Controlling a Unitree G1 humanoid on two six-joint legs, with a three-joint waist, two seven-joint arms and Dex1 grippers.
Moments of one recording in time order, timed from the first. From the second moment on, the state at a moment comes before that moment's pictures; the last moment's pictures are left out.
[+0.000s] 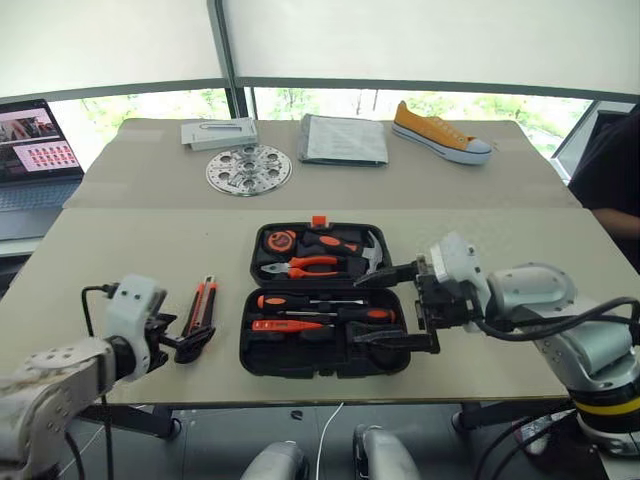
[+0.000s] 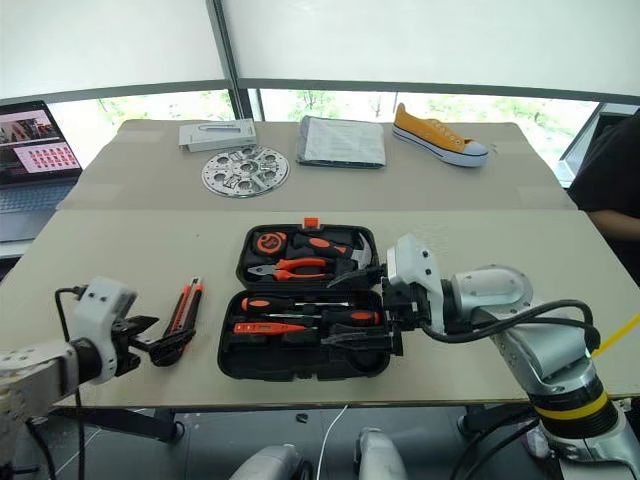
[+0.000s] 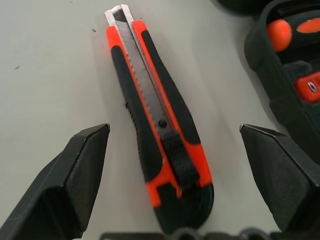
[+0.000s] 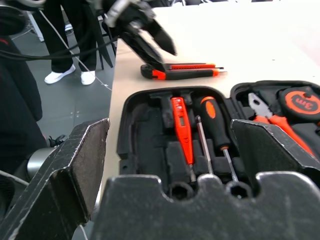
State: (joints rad) left arm -0.07 0.69 0.38 -0.58 -0.58 1.36 -0.38; right arm -0.39 -0.79 0.09 -0.50 0.65 0.57 1.09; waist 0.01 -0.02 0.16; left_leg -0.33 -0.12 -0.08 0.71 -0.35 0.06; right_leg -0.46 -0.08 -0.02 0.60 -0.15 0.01
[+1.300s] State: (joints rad) left arm -0.53 0.94 -0.39 -0.35 -0.31 0.61 -1.36; right arm -0.12 -0.90 -0.09 -0.75 0.77 0.69 0.91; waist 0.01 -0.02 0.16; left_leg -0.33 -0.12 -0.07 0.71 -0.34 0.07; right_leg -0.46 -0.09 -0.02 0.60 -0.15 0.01
